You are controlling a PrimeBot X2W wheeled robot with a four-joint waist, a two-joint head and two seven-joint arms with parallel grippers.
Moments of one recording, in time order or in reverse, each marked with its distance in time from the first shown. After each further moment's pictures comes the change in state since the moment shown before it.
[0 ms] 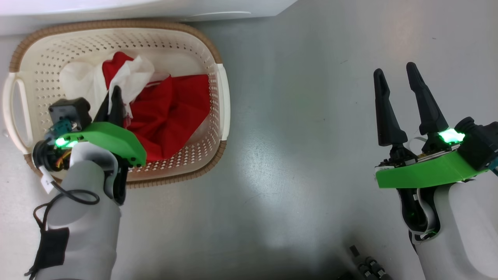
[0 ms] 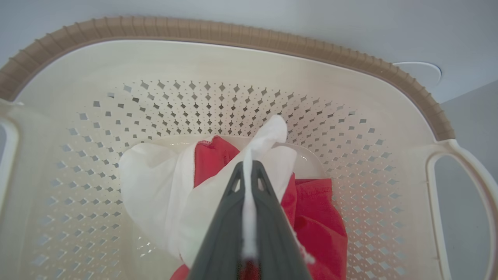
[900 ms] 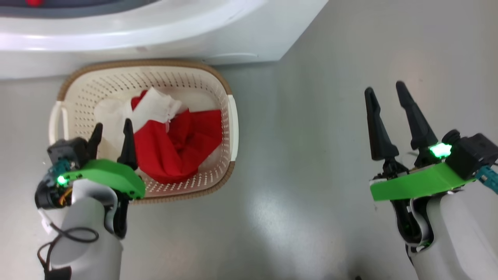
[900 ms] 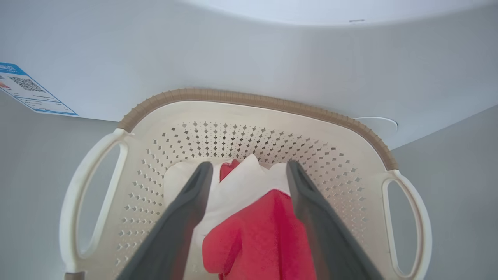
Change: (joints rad) left arm 0.175 -0.013 0.067 -0.120 -0.013 -0.011 0.000; right arm 0.034 -0.001 0.019 0.040 0.007 0.000 0.000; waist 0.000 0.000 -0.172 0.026
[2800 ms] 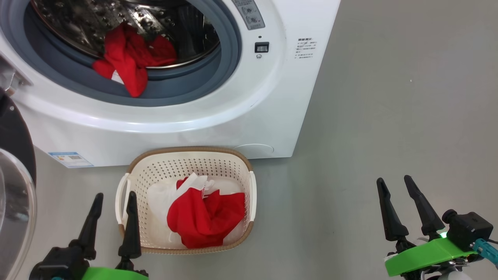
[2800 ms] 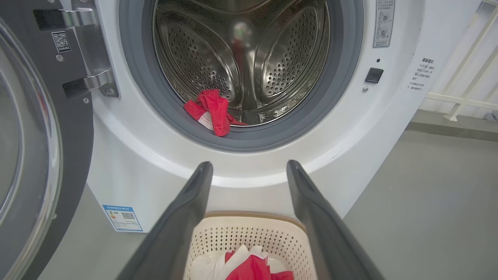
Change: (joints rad) left arm 0.650 0.011 -0.040 -0.777 -0.010 0.032 0.000; right arm 0.327 -0.016 -0.052 0.035 -0.001 0.000 0.000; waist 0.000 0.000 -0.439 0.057
